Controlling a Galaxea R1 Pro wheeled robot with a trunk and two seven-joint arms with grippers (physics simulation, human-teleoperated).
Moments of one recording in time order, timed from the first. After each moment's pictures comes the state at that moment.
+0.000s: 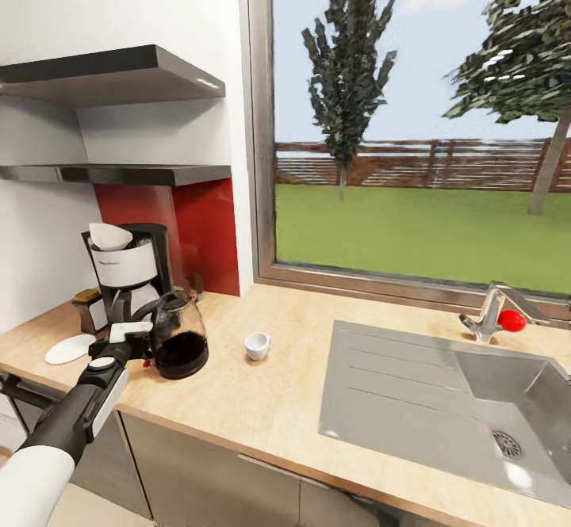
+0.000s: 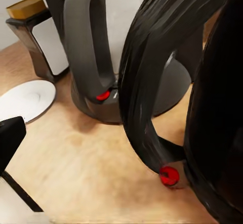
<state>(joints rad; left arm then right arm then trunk) -0.63 0.25 -0.02 -0.88 0.11 0.31 0.24 -0.20 -0.01 -0.55 -0.03 0.51 -0.03 -0.07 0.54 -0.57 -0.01</state>
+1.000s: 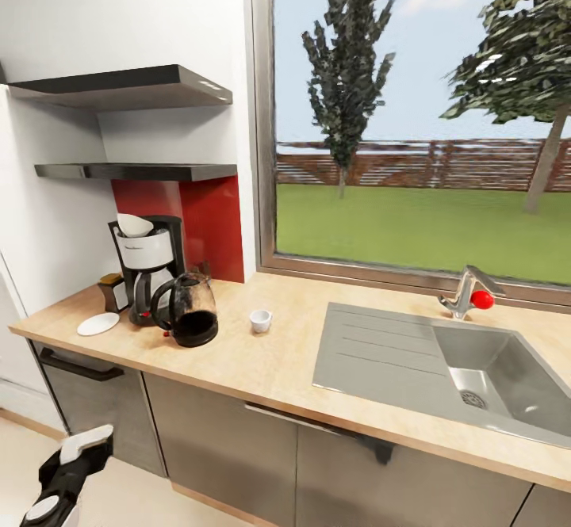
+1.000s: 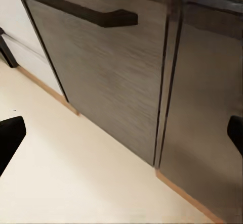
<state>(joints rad) -0.28 0.27 0.11 -0.68 0.24 -0.13 0.16 -0.20 -0.01 -0.55 -0.03 0.51 -0.03 -0.07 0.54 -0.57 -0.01</state>
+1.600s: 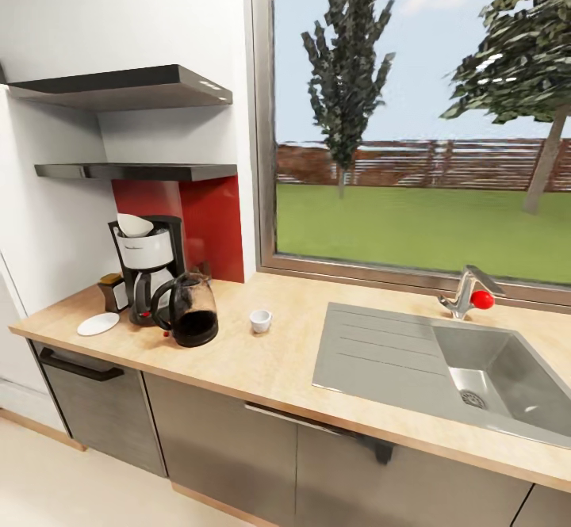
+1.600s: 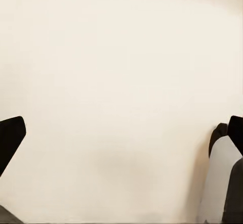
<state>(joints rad) -0.13 0.25 0.10 -0.07 0.02 -0.13 0.06 -0.20 0.04 -0.55 -0.03 0.51 -0.04 -0.06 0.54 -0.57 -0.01</state>
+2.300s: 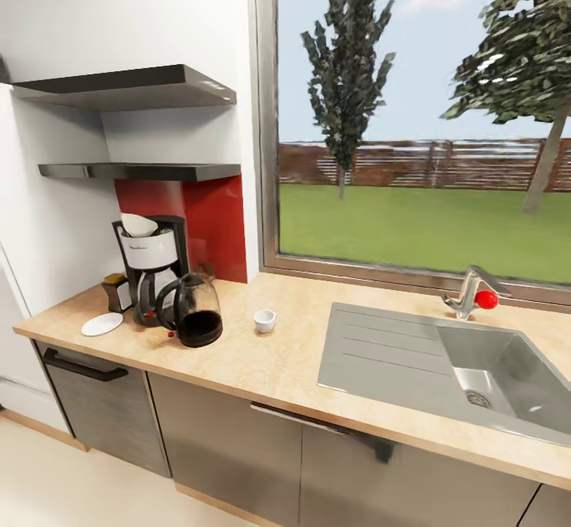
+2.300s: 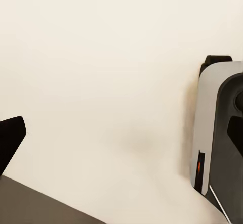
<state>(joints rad) -0.09 0.20 0.10 0.03 -0.12 -0.12 0.05 -0.20 0.04 -0.55 -0.03 0.50 -0.05 -0.06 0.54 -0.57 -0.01</state>
